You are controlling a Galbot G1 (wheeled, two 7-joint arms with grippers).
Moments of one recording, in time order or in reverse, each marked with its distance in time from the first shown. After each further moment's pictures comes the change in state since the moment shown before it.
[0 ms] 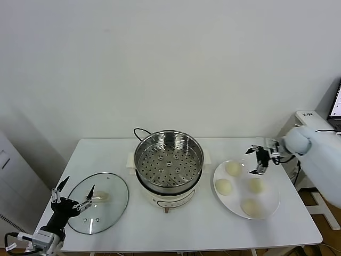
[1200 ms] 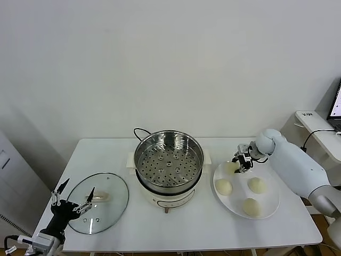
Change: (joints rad) left arm 0.019 -0.011 -0.004 -0.011 0.016 -0.008 0.002; right arm 0.131 0.081 -0.205 -0.067 -0.029 0.045 0.039
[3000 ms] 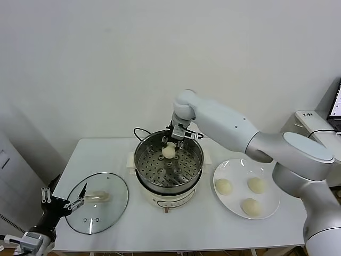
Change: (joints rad) left arm 0.005 0.025 -0.050 -0.024 -0.061 -0.006 0.001; right arm 0.296 0.469 -0.304 0.011 -0.198 0.640 -0.071
